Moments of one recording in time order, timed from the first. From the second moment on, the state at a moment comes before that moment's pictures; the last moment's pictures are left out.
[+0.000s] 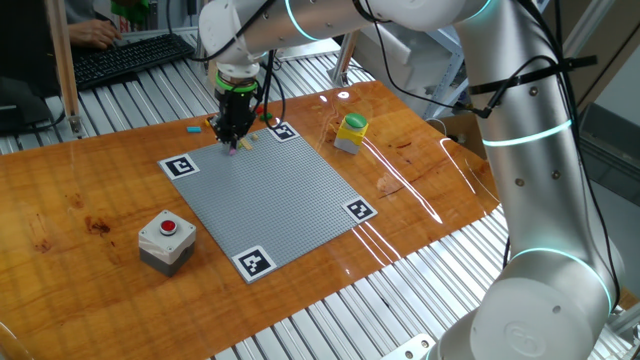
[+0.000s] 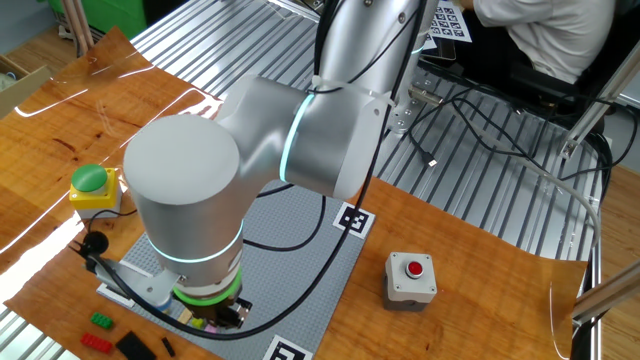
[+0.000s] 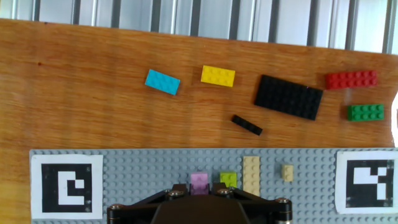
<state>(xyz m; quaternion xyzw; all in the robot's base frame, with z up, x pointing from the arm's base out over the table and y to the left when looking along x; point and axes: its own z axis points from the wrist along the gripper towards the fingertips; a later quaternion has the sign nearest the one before) 0.723 0.016 0.015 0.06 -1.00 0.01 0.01</state>
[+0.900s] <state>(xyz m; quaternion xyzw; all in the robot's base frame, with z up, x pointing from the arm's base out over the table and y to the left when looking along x) 0.725 0.011 0.011 0.06 -1.00 0.01 0.00</state>
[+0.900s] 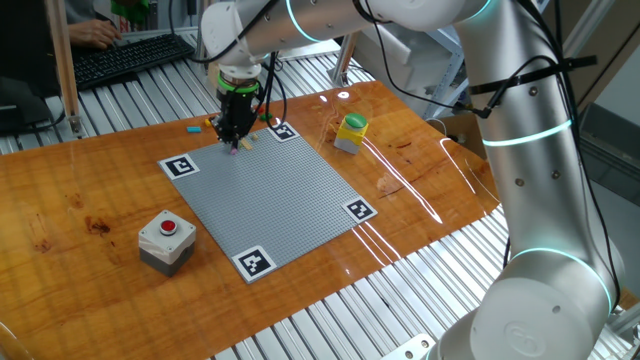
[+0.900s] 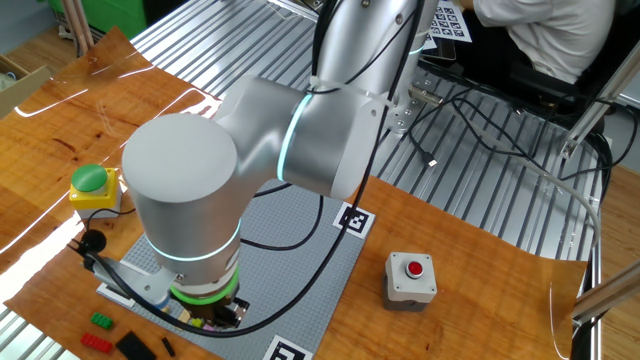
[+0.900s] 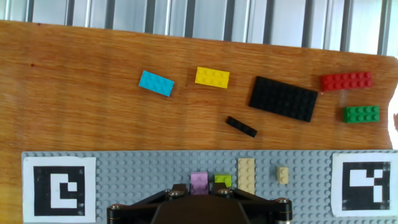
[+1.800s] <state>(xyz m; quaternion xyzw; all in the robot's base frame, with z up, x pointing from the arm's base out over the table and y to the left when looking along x) 0.725 0.012 0.007 0.03 -1.00 0.04 0.00</state>
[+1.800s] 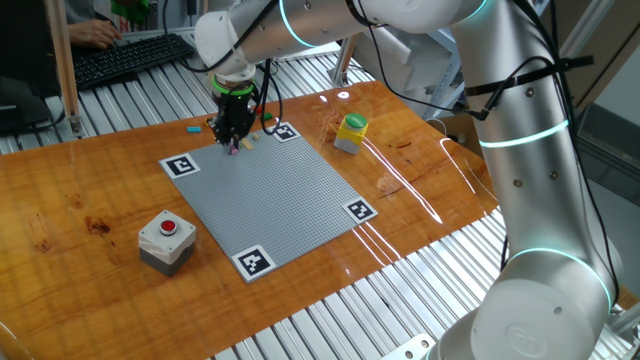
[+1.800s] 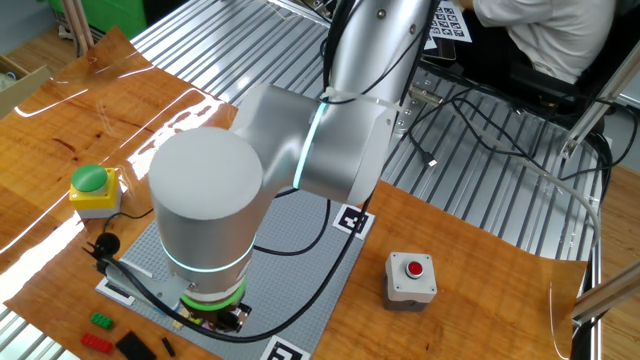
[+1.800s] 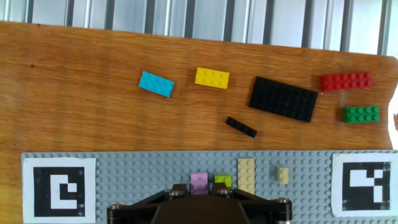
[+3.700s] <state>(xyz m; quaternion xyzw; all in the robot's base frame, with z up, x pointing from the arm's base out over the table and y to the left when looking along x) 0.722 0.006 0.025 0.04 -1.00 0.03 0.03</state>
